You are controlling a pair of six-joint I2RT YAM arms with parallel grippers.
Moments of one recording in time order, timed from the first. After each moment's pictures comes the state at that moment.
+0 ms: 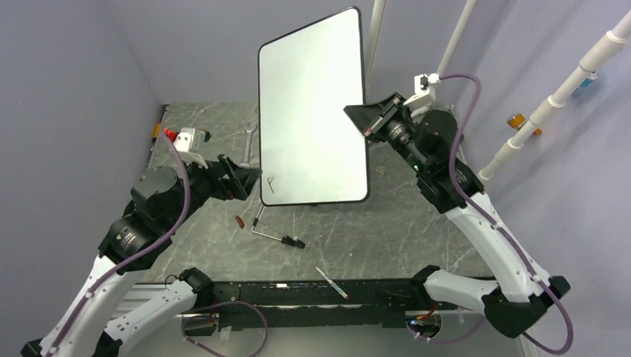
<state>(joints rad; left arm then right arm) -0.66 0.69 1.15 -0.62 -0.17 -0.46 0.59 1.11 1.35 -0.17 -0.01 0.83</state>
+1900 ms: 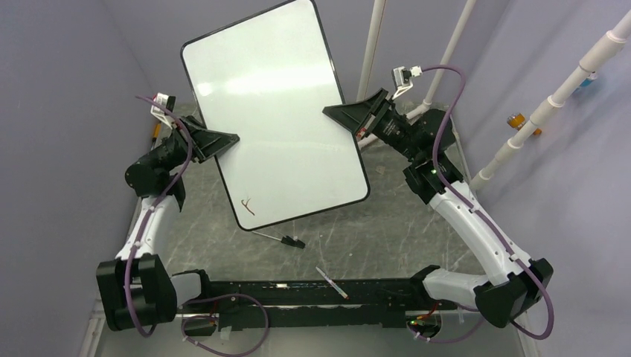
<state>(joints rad) 0.14 1.19 0.77 1.37 1.12 -1.76 0.52 1.16 1.23 0.26 -0.46 1.06</state>
